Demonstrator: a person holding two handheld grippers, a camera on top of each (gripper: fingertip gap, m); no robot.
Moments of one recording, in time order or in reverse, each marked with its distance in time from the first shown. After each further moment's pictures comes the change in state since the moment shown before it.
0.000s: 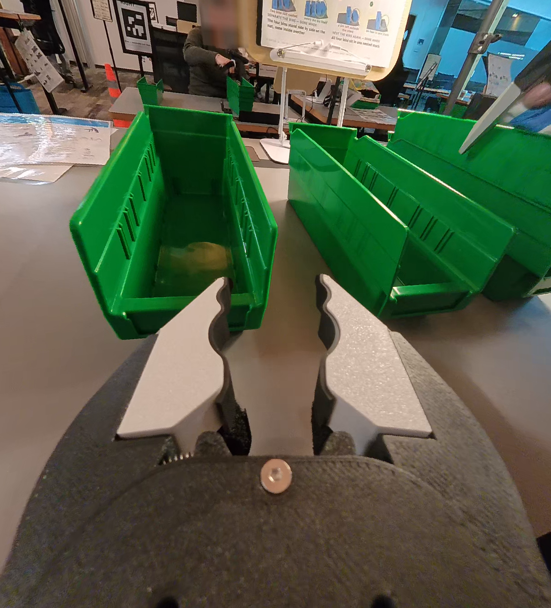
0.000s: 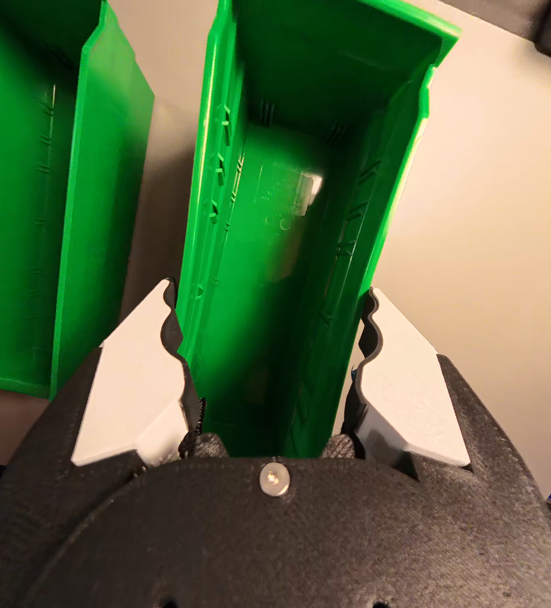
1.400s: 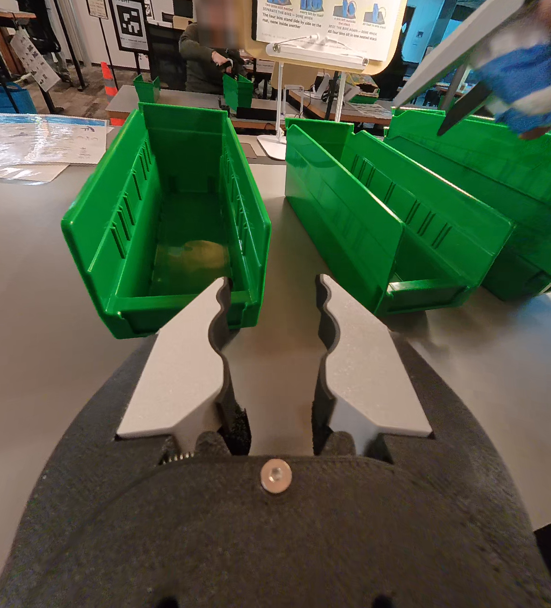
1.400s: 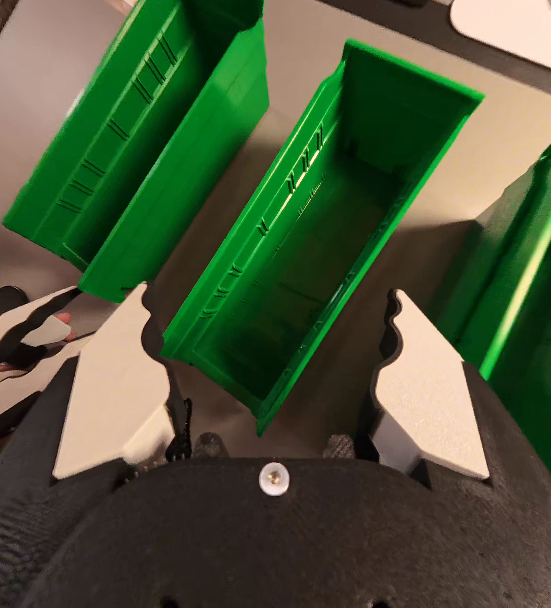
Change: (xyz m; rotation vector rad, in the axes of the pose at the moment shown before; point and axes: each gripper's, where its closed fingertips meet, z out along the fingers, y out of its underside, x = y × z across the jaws) left arm 0.004 0.002 -0.001 -0.010 0.004 0.012; right arm -0.175 -0.003 -0.034 0.284 -0.332 -0.159
